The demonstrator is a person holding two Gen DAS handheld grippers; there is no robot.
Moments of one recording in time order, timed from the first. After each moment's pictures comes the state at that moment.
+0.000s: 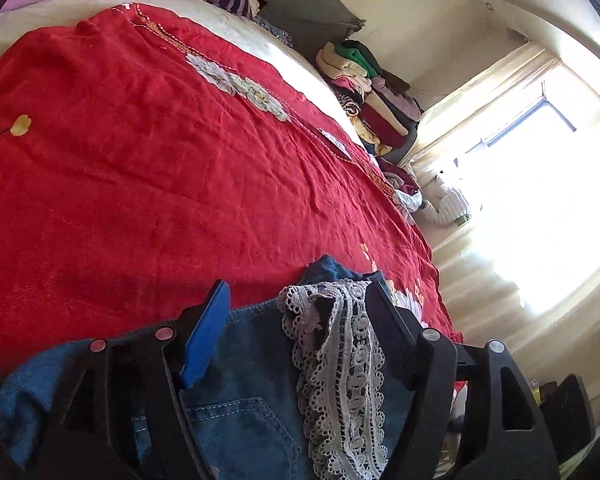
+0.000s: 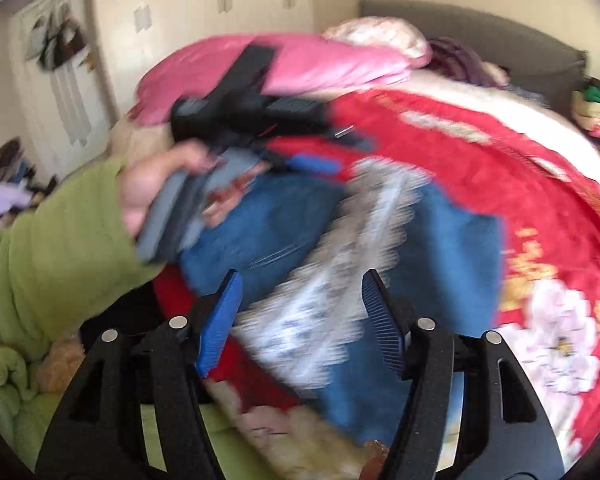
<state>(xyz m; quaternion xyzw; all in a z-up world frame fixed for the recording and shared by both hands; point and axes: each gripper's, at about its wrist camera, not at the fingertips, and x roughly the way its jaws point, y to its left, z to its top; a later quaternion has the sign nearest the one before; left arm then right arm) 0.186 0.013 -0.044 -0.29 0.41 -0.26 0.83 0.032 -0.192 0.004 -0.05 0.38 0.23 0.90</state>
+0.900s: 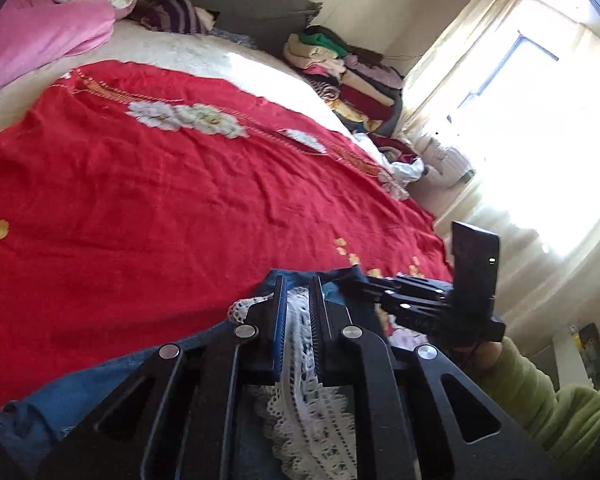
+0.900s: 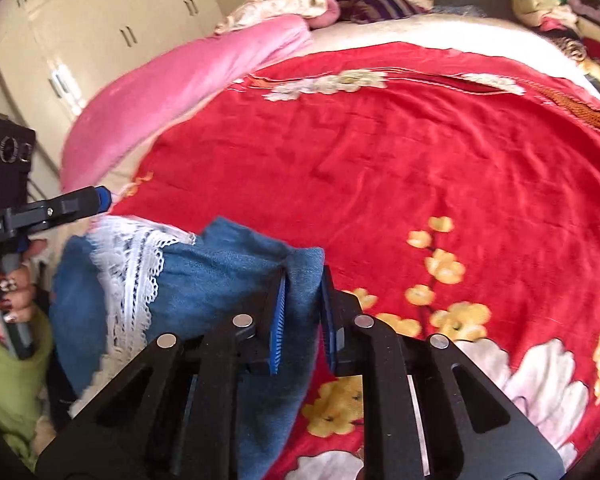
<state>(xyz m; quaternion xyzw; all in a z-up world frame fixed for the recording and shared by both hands) 0.187 -0.031 -0.001 -0.17 0.41 -0.26 0.86 0.170 -0.308 -0.052 0.07 0.45 0.15 0.88</state>
